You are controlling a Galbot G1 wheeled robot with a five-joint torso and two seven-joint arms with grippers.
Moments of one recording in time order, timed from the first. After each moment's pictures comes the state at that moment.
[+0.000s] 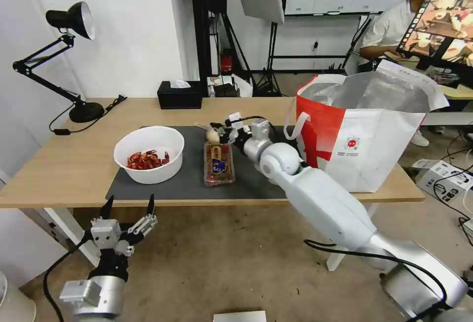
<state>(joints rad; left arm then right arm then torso) 1.75 -1.35 -0.66 -2.30 -0.43 0.00 -0.01 -0.39 1.21 -0.26 1.48 0.75 -0.28 0.00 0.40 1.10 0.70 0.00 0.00</state>
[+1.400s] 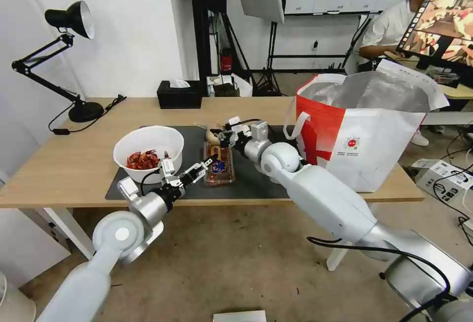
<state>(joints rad) 1.10 -1.02 -0.33 -1.97 -1.44 0.35 -0.07 -0.27 1.26 -0.39 1.27 0.84 -0.30 -0.10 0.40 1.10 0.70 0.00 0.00</state>
